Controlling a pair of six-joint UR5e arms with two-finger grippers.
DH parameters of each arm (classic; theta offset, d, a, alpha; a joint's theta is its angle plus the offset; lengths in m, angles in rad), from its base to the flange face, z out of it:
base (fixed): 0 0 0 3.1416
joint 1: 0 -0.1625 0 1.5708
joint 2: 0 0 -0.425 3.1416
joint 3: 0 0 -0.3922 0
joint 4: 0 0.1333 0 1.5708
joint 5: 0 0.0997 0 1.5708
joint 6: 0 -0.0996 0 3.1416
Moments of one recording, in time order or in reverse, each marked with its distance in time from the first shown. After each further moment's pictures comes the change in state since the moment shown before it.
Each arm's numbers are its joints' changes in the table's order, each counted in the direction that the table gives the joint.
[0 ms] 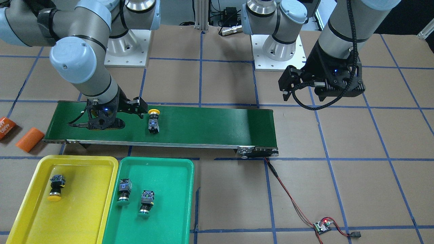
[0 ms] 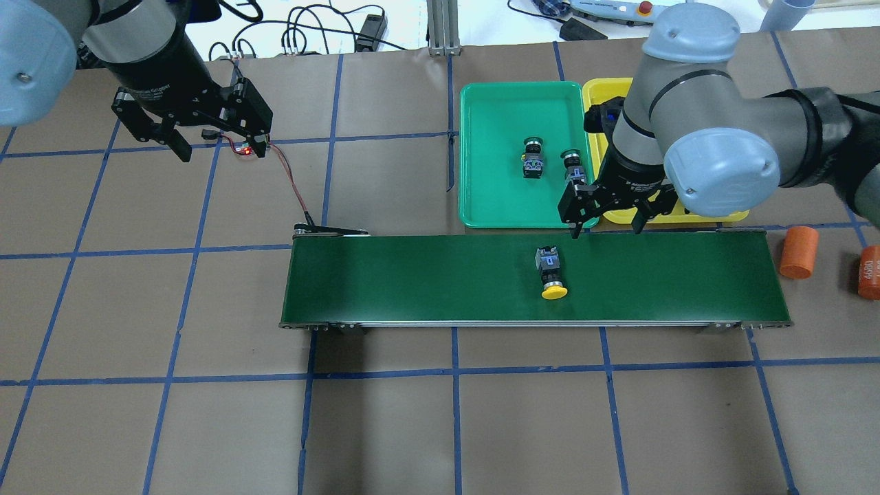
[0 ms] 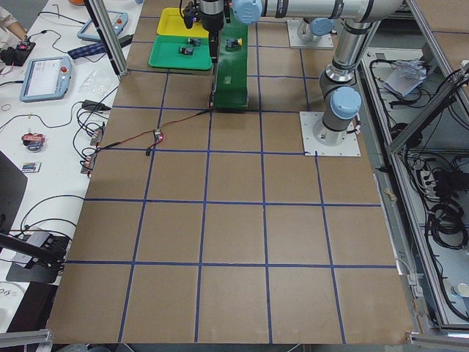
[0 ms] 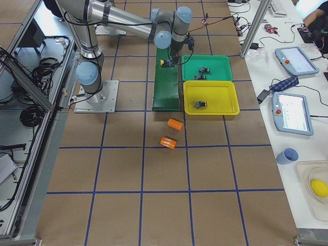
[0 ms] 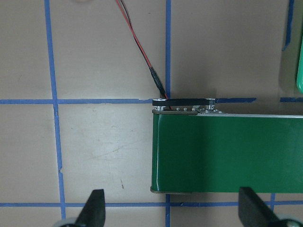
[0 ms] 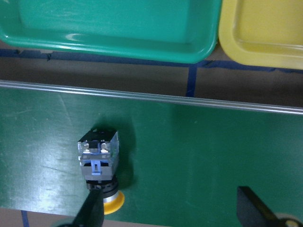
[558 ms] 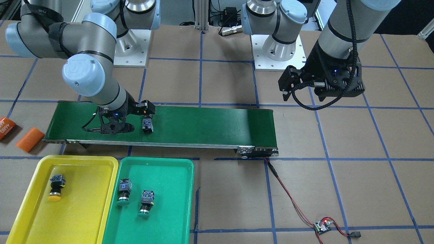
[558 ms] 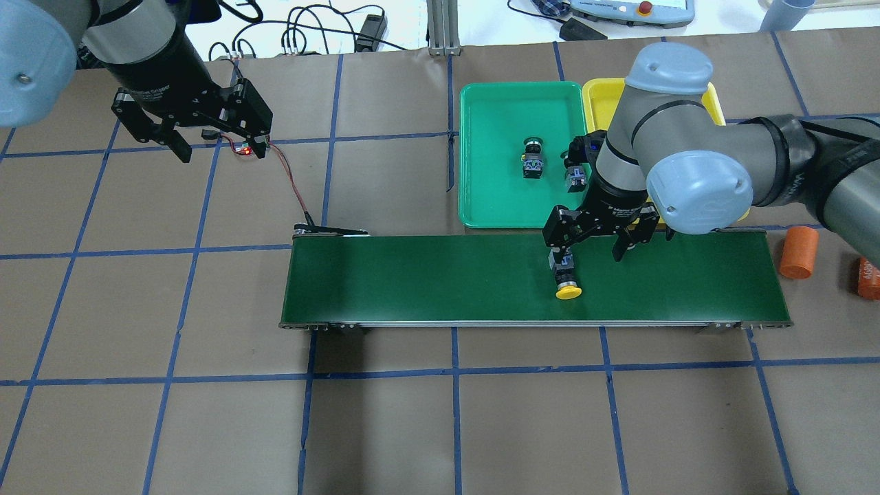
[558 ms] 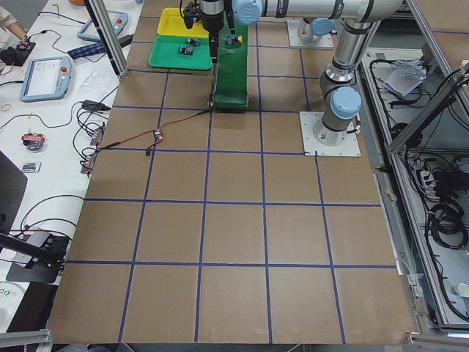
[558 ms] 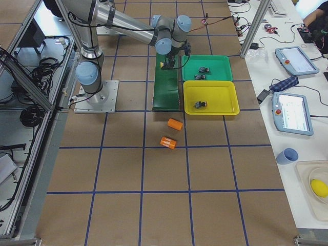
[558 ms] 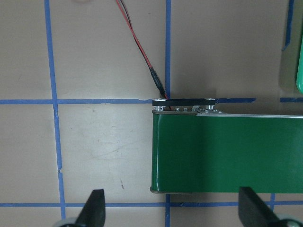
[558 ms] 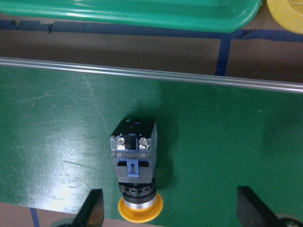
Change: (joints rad) left arm 0.000 -0.001 -0.002 0.000 0.001 0.000; right arm -0.004 -0.038 0.042 -0.003 0.040 -0.004
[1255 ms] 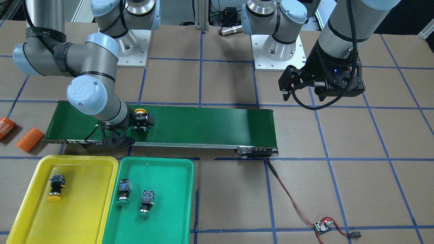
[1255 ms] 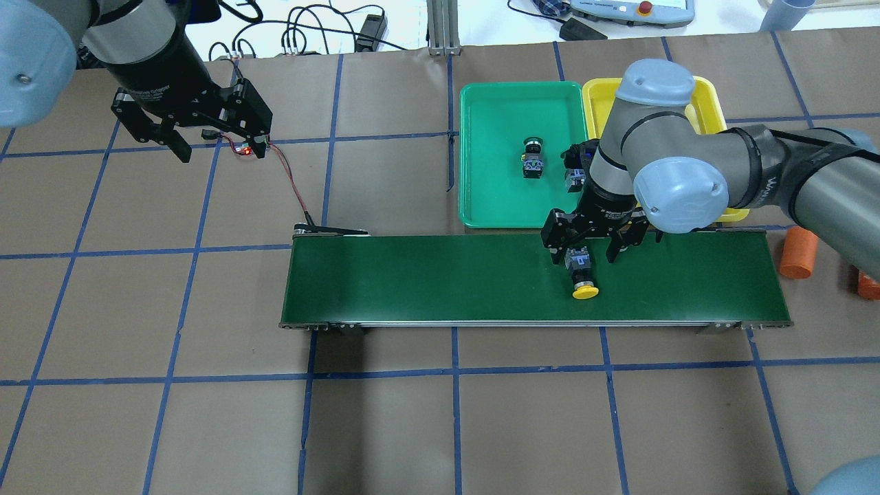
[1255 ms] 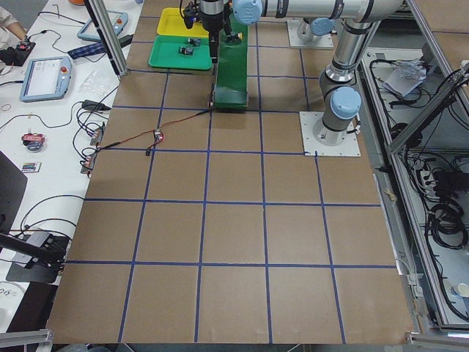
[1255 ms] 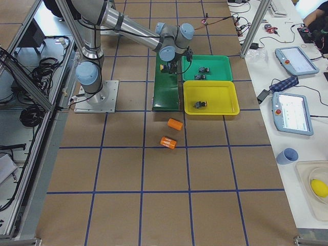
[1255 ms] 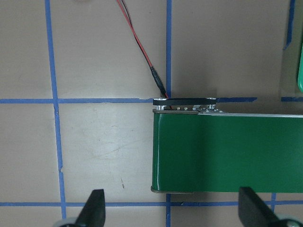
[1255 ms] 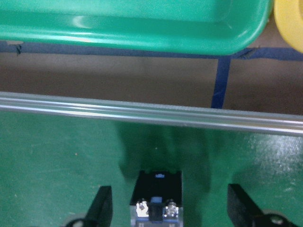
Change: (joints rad) left arm 0.000 -0.001 0.000 0.001 0.000 0.000; right arm 0.013 -0.086 -0.001 -0.076 -0.008 -0.012
